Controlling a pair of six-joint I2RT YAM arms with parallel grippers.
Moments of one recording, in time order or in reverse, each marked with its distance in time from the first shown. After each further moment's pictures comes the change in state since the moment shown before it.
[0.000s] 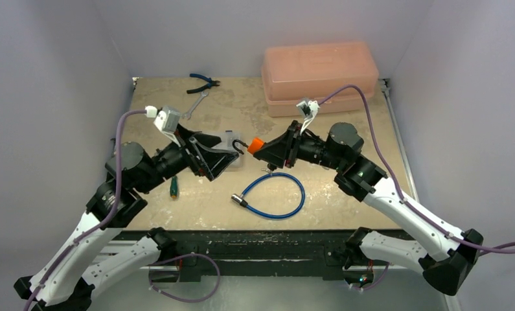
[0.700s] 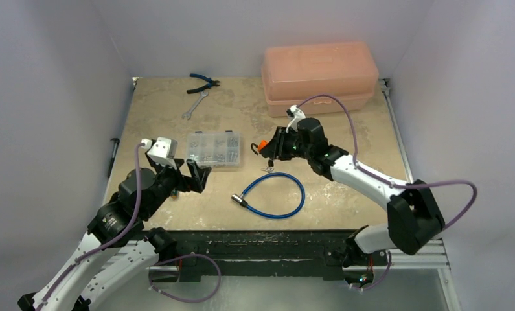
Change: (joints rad) left arm 0.000 -0.246 -0.251 -0.311 -0.512 0.214; right arm -0.159 0.352 -0.124 -0.011 0.218 0.009
